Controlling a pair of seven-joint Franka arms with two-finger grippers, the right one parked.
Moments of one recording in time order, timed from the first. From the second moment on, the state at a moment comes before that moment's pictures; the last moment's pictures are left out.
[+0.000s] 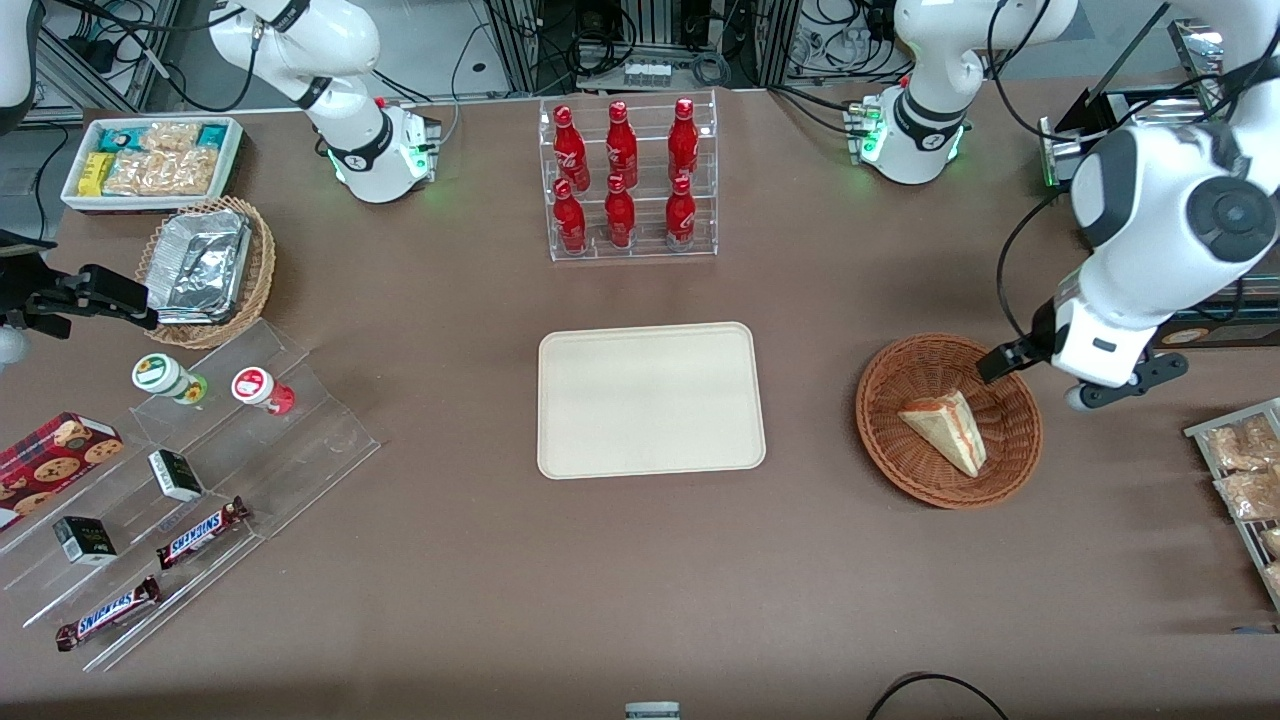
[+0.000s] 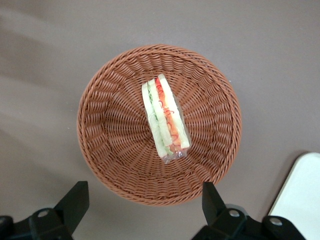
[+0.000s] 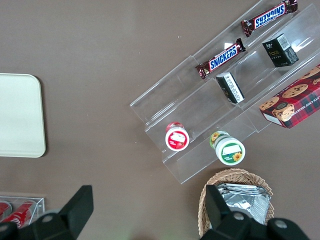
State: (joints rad) arm -0.04 0.05 -0.04 -2.06 0.02 2.09 -0.50
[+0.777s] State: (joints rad) arm -0.06 0.19 -0.04 -2.20 0.05 2.39 -0.70
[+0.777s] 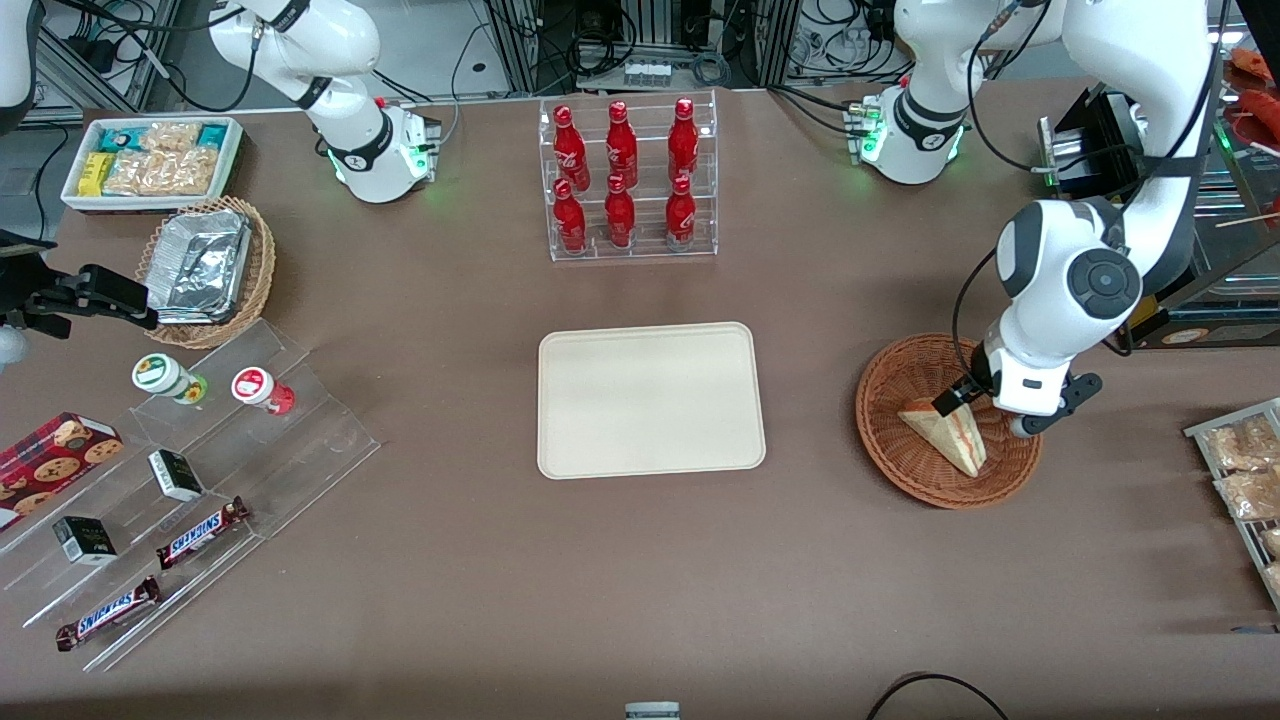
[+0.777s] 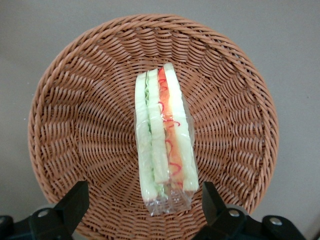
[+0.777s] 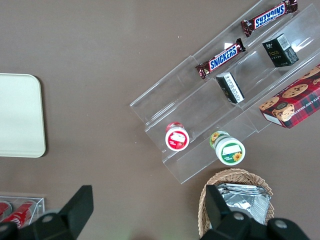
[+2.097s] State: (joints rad) arm -0.09 0.21 -0.07 -2.02 0.16 2.15 -0.76
